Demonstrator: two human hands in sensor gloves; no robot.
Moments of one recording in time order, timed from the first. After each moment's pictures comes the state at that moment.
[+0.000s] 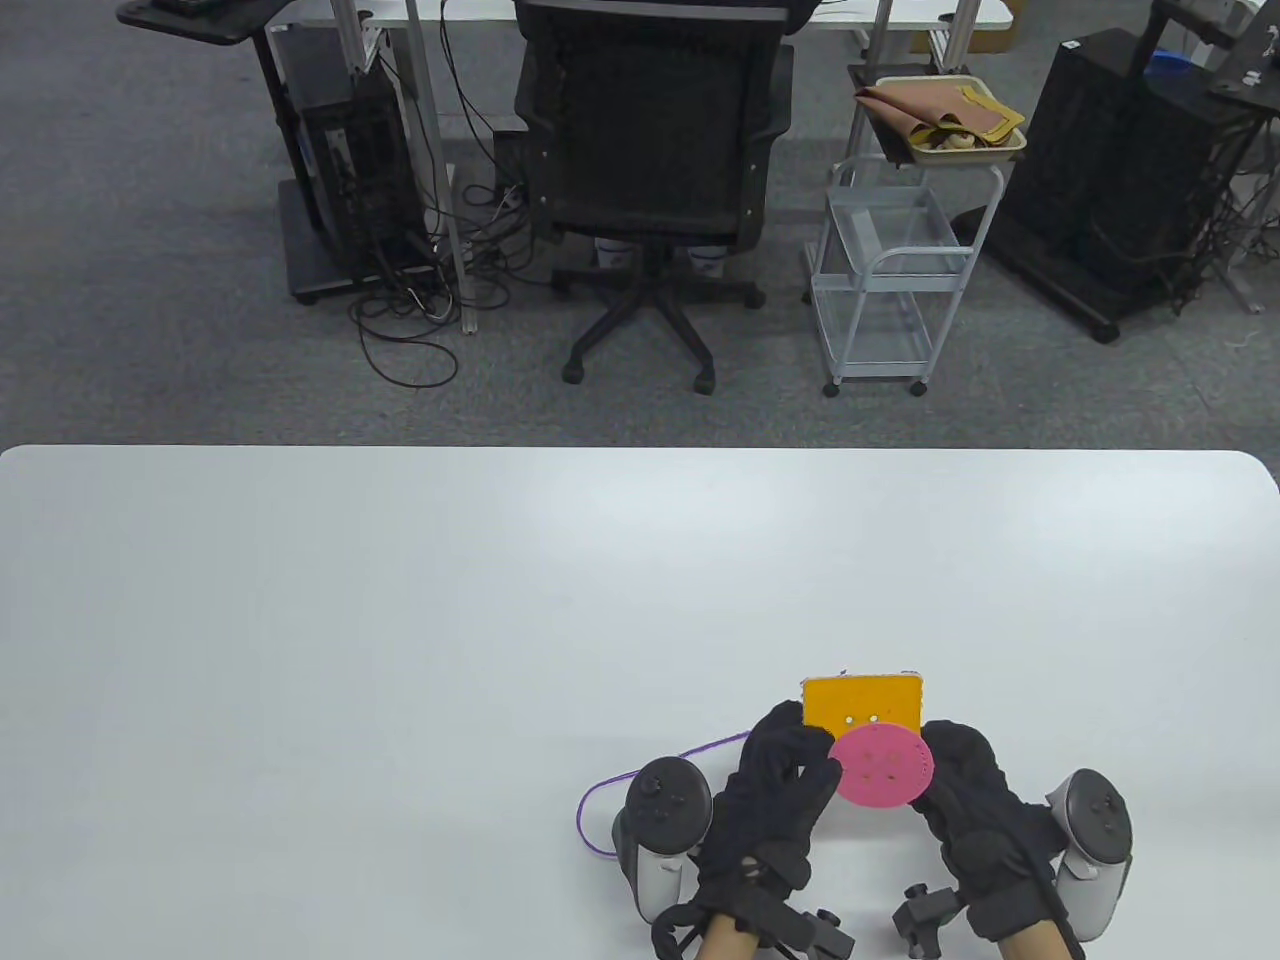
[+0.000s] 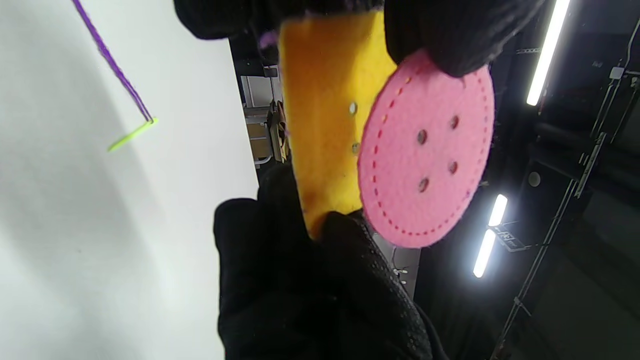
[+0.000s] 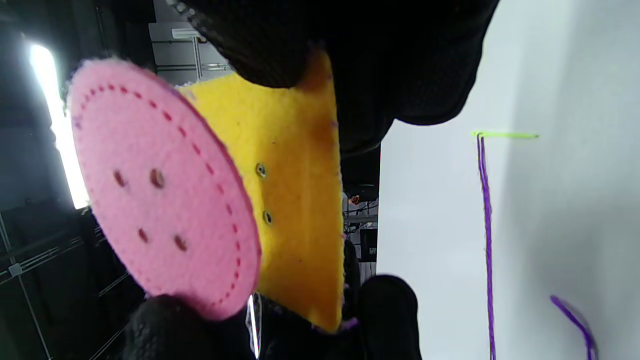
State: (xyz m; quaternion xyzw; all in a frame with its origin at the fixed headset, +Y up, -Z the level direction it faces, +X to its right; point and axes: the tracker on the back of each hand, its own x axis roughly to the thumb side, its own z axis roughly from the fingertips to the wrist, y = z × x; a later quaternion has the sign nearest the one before) left_hand 0.032 -0.741 -0.278 -0.04 -0.13 0.68 0.72; right_hand 0.279 -0.748 -0.281 -0.01 0.03 0.69 0.72
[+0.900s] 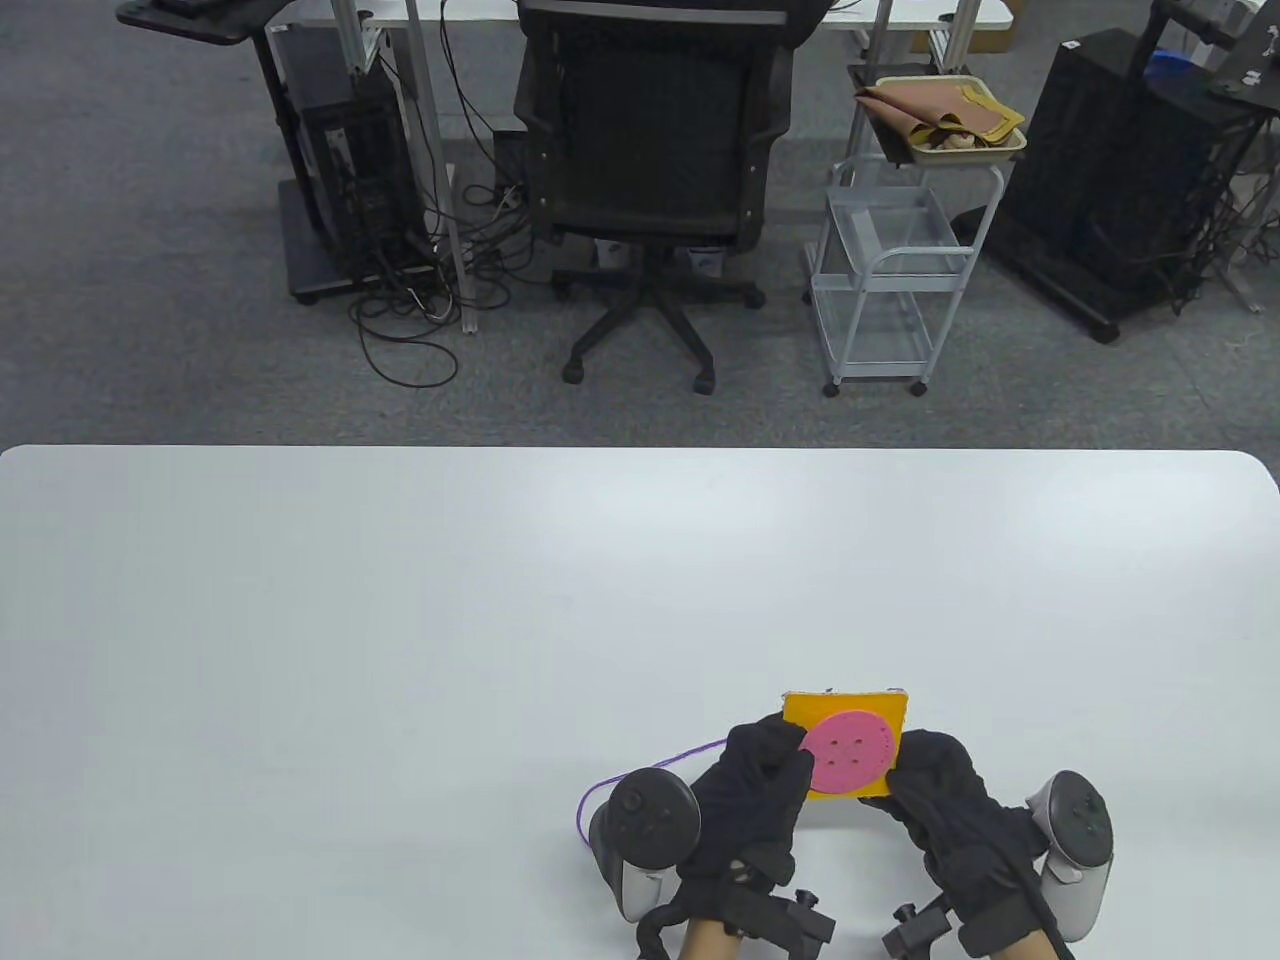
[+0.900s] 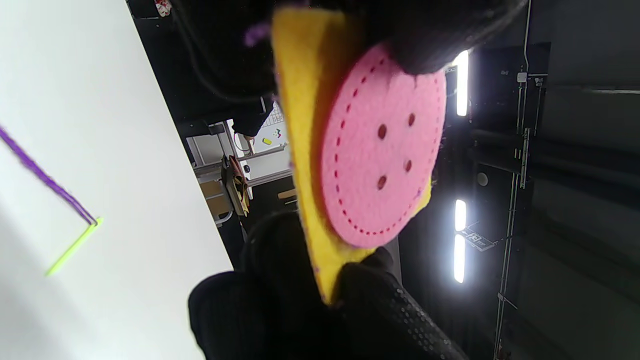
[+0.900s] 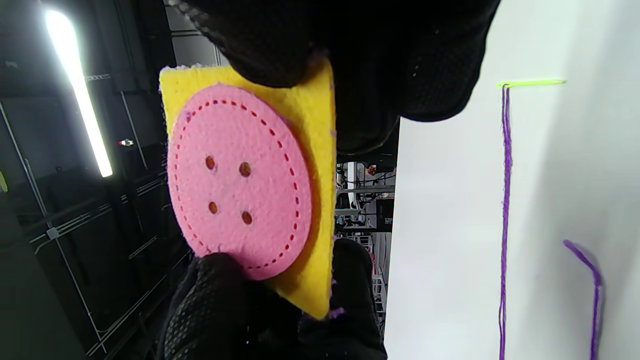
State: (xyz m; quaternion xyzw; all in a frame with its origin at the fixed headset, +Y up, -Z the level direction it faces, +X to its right) left_hand 0.014 -0.722 -0.276 0.08 -0.15 0.61 0.77; right_hand 0.268 -0.746 -0.278 0.04 0.04 0.69 0.72
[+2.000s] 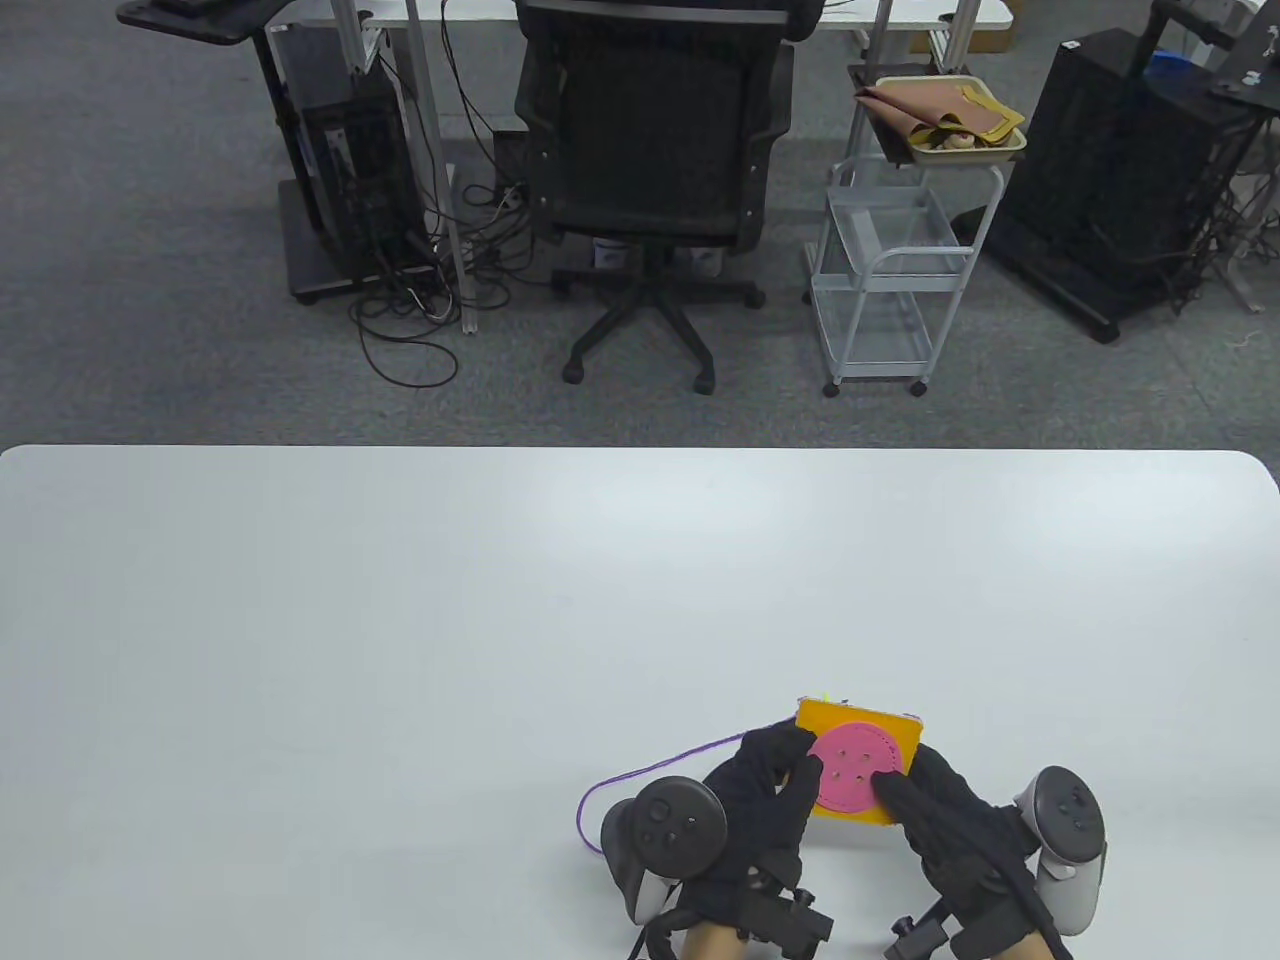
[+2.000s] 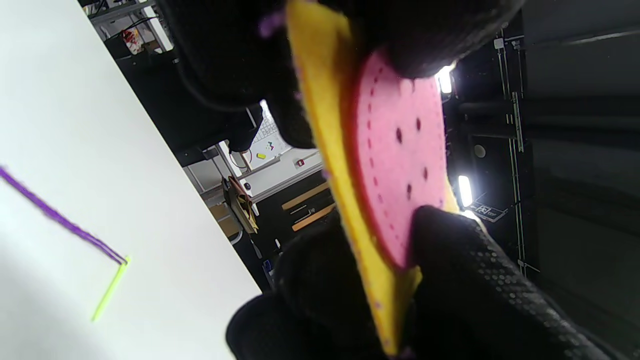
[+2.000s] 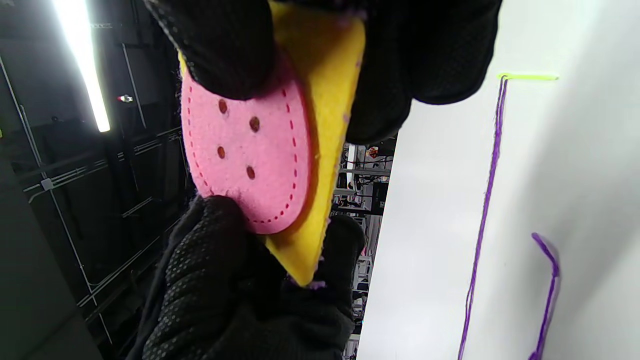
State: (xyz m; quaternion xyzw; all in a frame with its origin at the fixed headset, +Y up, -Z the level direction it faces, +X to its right) left_hand 0.020 -0.717 -0.272 0.11 -0.16 0.53 0.83; right_hand 0.263 -0.745 -0.278 0.08 0.06 0.73 0.68
